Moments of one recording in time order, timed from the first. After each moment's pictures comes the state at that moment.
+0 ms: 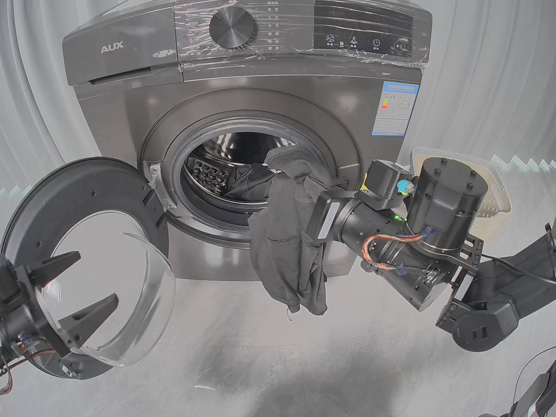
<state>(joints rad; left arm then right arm) -0.13 0.87 -0.27 -0.54 -0.44 0.03 0.85 1.84 -0.88 -1.04 -0.33 0.27</state>
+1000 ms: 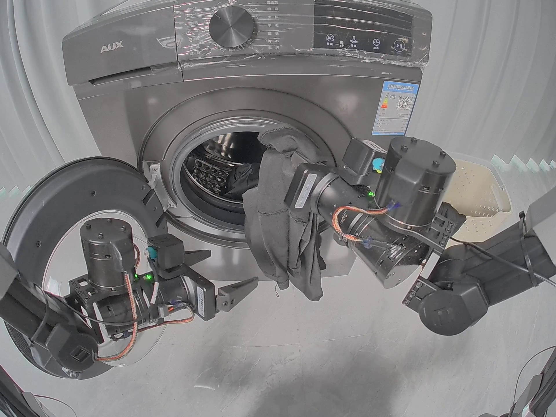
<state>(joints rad) -0.51 1.72 -0.47 -0.98 -0.19 -0.03 0.84 1.95 -1.07 -1.04 -0.38 0.26</state>
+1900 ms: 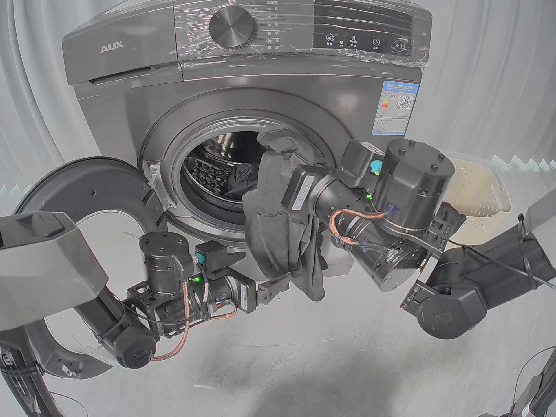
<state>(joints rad) -0.56 2.04 -0.59 -1.23 -0.17 -0.08 0.85 1.95 -1.06 -1.05 -0.41 0.26</state>
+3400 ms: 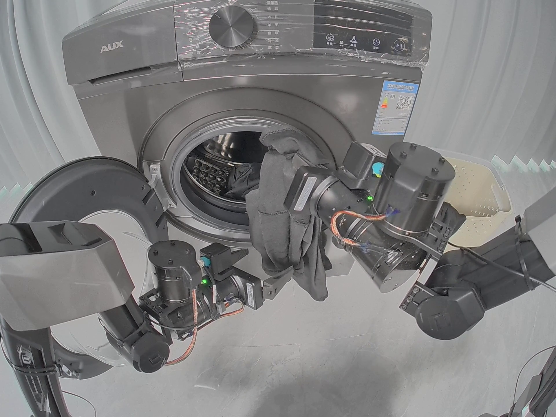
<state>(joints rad) -0.56 2.15 -0.61 -1.41 -0.12 -0.11 0.84 1.96 -1.05 -1.08 -0.41 0.26</state>
